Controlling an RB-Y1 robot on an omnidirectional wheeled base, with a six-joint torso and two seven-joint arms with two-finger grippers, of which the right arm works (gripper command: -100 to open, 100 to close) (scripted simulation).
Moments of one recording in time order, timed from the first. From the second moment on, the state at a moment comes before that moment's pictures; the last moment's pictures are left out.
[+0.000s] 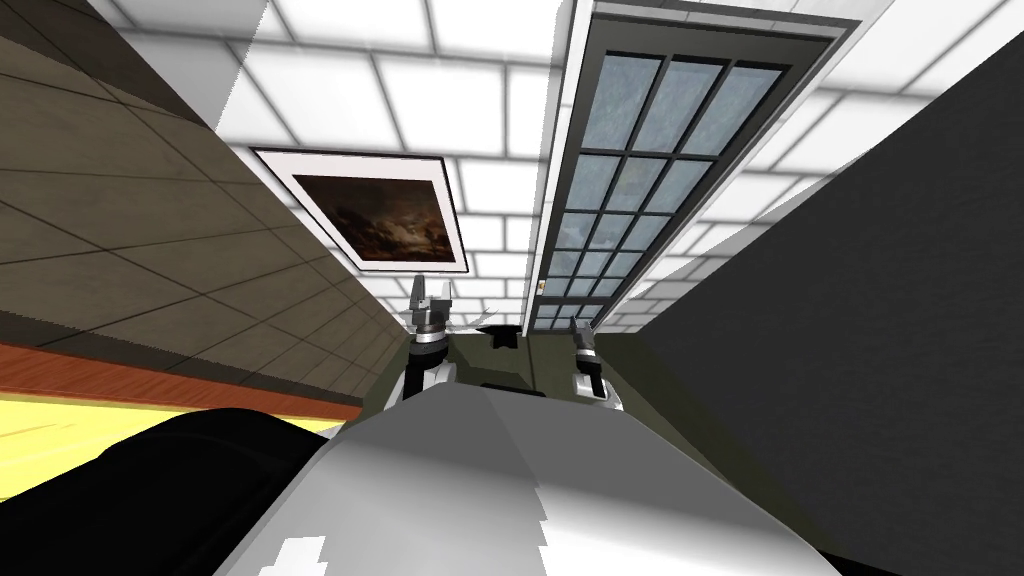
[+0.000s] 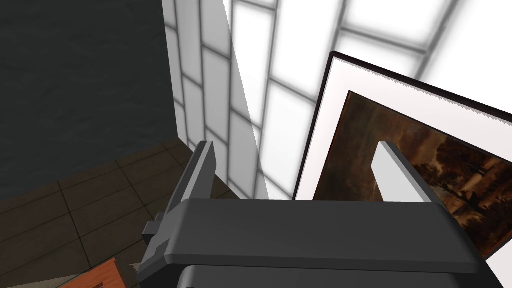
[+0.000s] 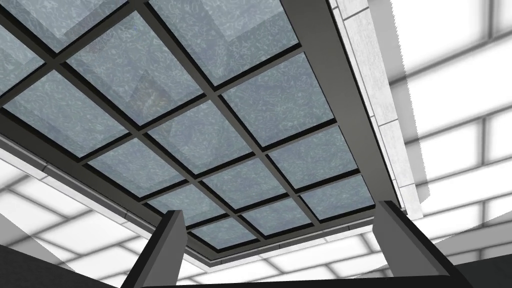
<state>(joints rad) 0.00 -0.11 -0.11 -1.05 0.07 -0.84 0.90</state>
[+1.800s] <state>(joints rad) -0.18 -0.13 -0.19 -0.58 0.09 -0.92 1.23</state>
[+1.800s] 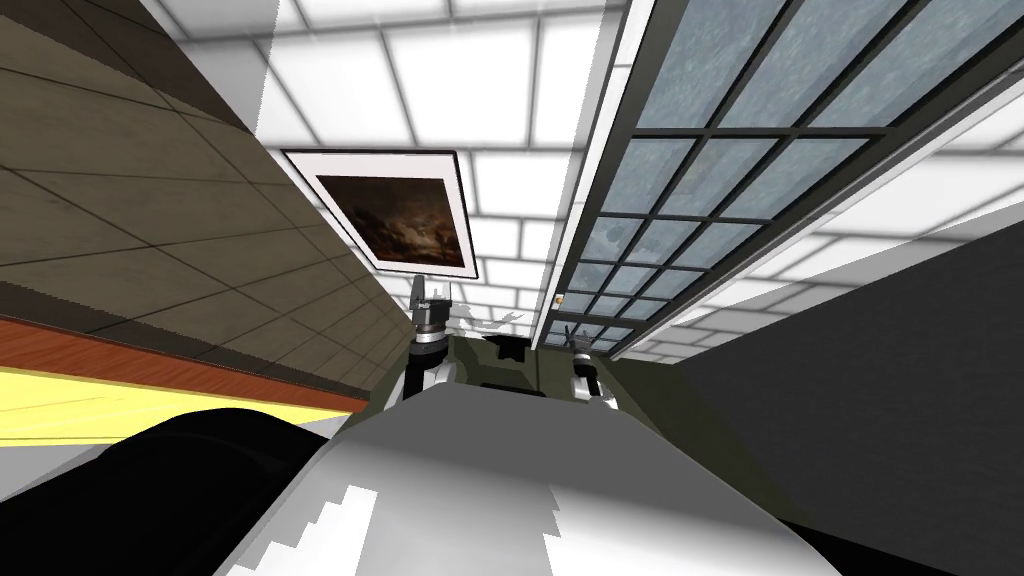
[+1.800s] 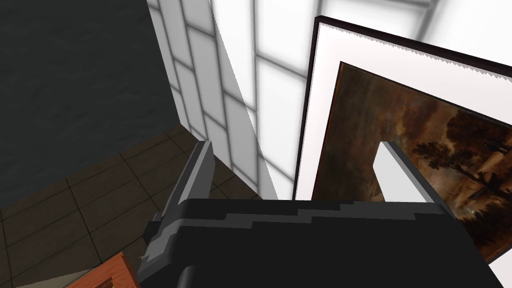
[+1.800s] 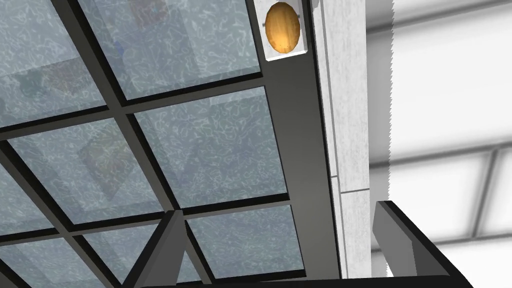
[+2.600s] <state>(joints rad) -0.26 -0.14 -0.22 -0.39 0.10 -0.96 1.36</state>
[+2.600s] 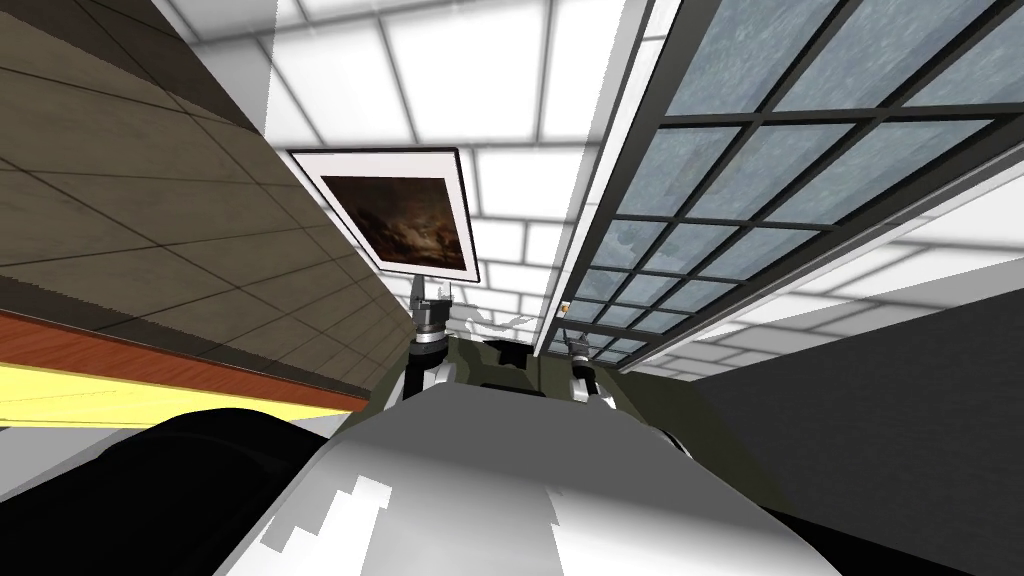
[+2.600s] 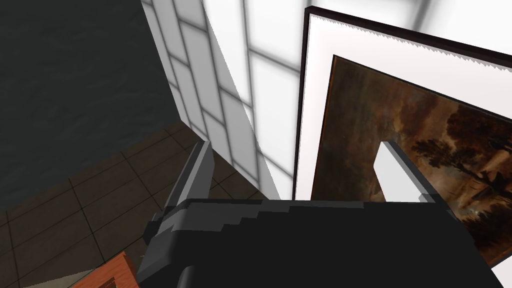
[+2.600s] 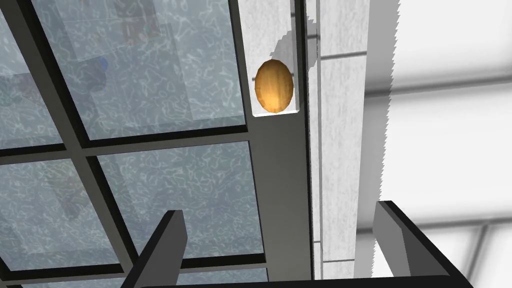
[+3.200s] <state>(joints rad) -0.34 -0.15 -0.25 -0.22 0.09 -1.01 1.43</state>
